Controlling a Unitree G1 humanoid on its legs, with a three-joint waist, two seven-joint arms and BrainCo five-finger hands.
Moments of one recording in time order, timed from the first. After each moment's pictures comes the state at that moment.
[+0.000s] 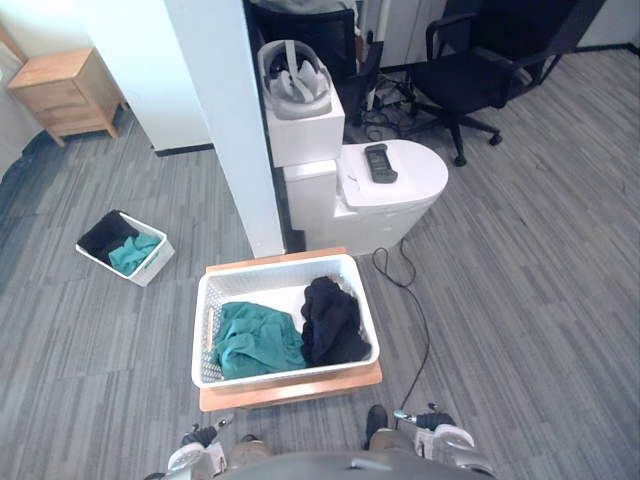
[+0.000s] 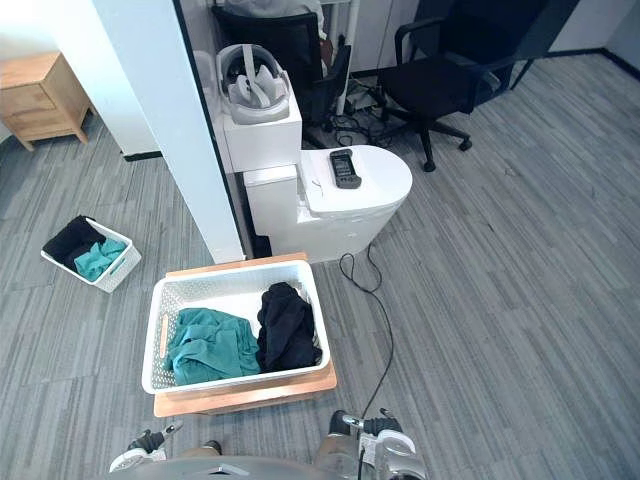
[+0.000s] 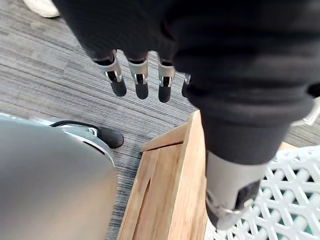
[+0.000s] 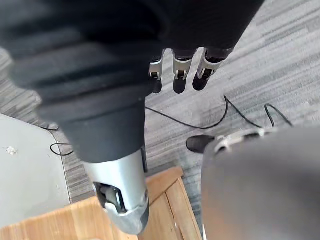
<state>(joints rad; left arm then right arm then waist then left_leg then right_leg) 0.07 0.04 0.29 1.07 -0.19 0.07 0.17 0.03 -0.10 -0.29 0.92 -0.05 0.12 -0.11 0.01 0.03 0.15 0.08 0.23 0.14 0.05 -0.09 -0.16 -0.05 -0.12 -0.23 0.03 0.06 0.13</state>
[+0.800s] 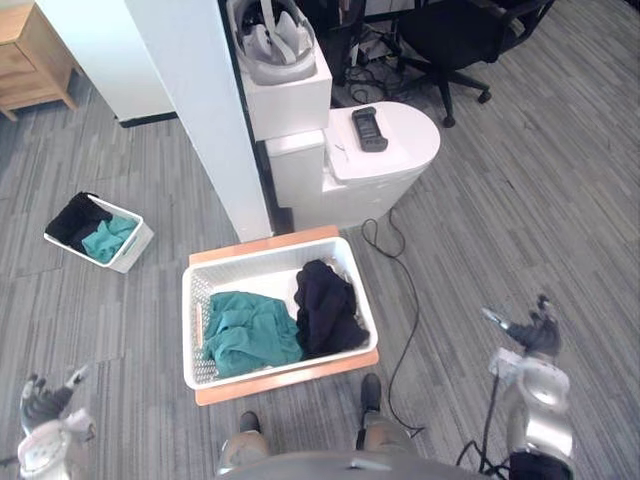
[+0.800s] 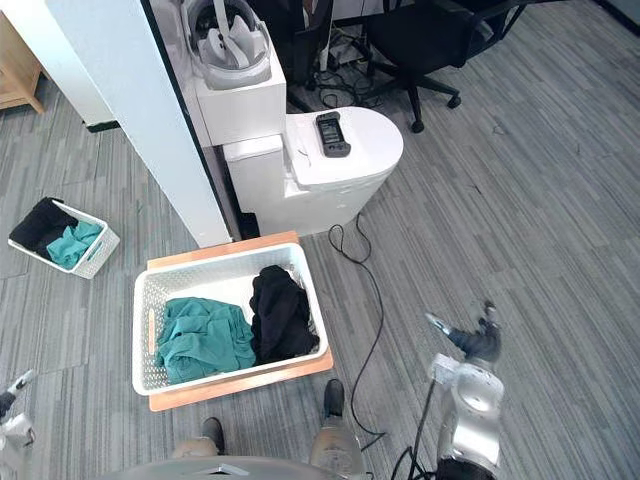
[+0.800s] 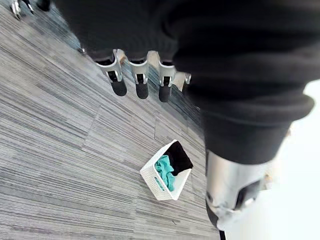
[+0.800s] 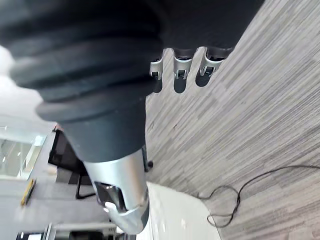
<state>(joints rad) 0.18 0.31 0.60 0.52 -0.26 0.02 0.15 0.07 -0.20 -0.40 0.13 0.06 0.06 -0.17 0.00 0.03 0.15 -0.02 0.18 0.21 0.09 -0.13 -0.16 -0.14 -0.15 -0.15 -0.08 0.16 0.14</state>
